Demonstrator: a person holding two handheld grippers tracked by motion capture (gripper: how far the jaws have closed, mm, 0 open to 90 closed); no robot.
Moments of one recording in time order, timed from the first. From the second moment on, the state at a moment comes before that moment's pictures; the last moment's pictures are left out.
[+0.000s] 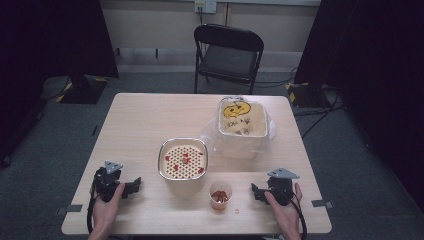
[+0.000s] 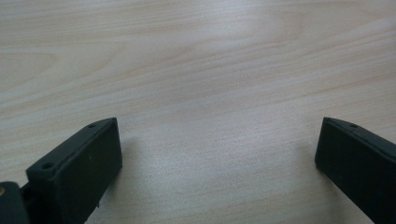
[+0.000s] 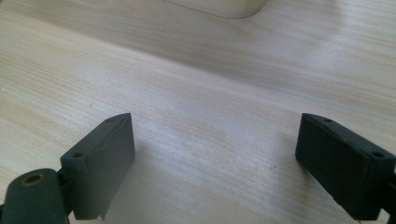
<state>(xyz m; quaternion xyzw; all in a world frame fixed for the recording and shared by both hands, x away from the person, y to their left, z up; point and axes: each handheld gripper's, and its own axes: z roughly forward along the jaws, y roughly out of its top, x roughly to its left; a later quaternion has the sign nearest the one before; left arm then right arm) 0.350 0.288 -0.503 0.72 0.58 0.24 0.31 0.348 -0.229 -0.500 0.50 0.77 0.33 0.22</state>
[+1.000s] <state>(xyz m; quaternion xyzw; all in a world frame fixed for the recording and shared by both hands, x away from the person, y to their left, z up) 0.350 0.288 -0.503 0.72 0.58 0.24 0.31 0.314 -0.198 -0.479 0.45 0.79 0.39 0.16</state>
